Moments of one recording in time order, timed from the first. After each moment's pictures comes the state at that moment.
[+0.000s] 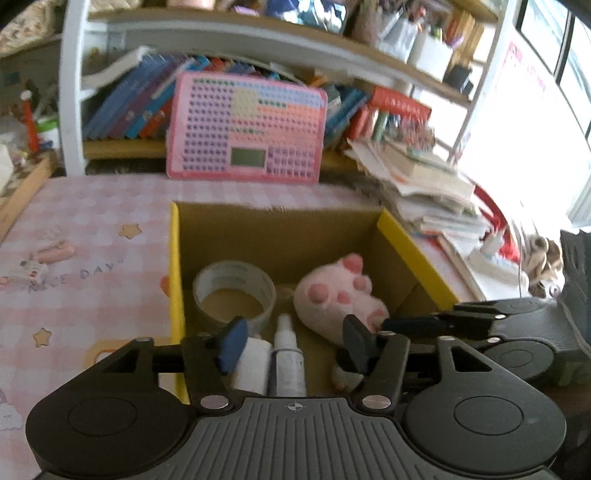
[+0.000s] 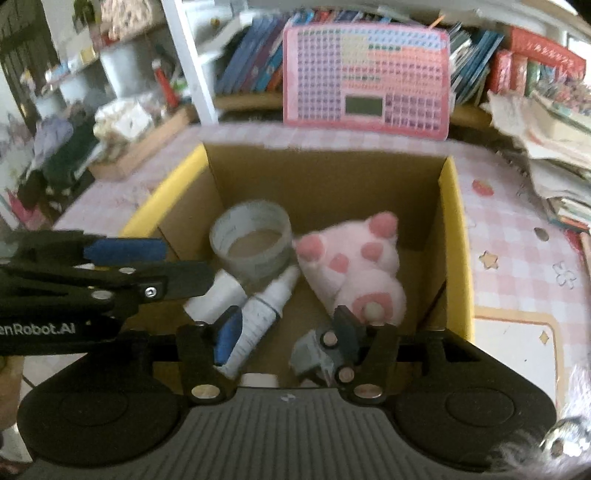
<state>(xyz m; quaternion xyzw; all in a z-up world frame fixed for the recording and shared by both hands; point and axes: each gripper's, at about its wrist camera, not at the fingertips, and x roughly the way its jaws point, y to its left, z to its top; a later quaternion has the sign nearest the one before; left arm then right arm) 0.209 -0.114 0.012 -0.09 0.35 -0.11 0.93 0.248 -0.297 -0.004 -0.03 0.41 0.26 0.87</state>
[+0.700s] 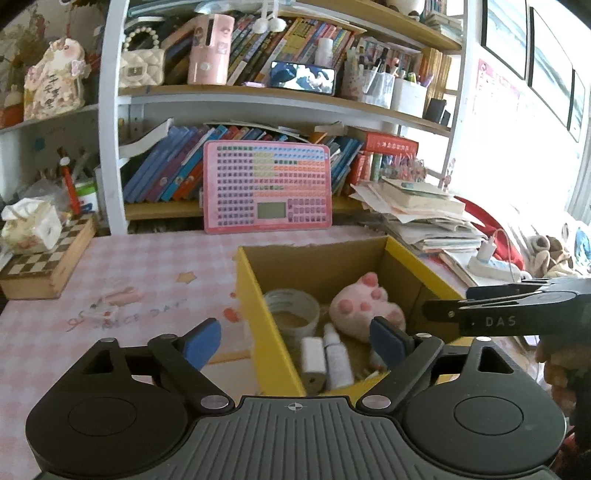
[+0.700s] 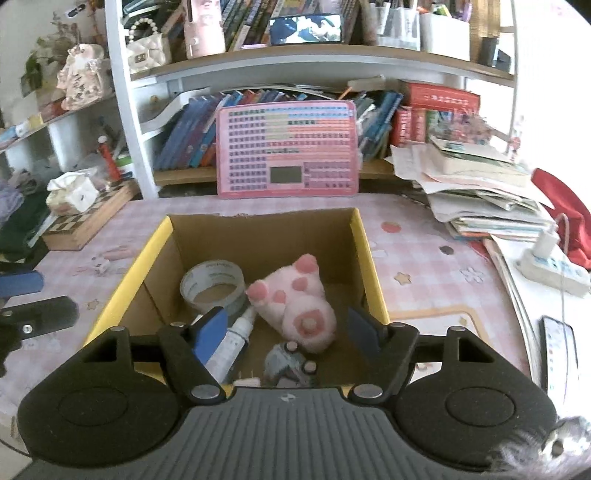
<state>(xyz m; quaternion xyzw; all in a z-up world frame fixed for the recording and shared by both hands) 0.126 -0.061 0.041 -0.03 0.27 -0.11 0.96 0.171 -0.299 0.035 0.00 0.32 0.12 0.94</state>
